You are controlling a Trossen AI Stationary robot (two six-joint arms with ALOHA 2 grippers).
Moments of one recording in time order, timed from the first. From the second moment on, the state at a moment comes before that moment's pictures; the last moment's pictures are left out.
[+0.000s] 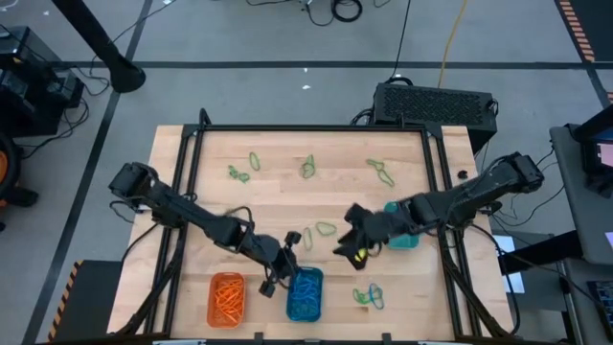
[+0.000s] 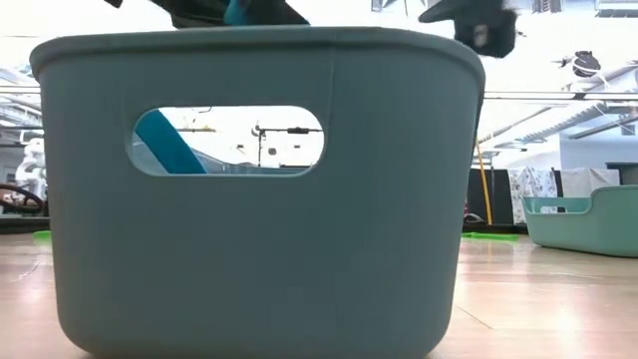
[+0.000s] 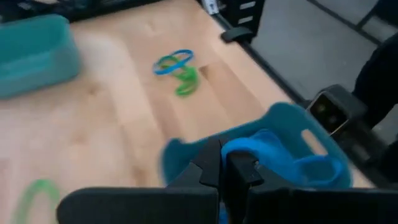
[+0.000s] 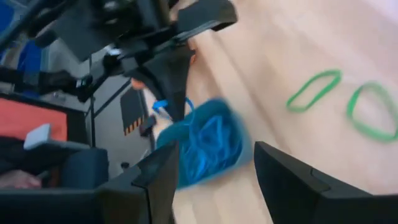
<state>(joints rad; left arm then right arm) -0.40 1.64 0.97 0.13 0.05 0.06 0.35 1.37 1.09 -0.37 0.08 0.99</state>
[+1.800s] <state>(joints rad) -0.45 1.94 1.66 -0.63 -0.03 -0.27 0.78 1.42 1.09 -0.70 0.39 1.27</state>
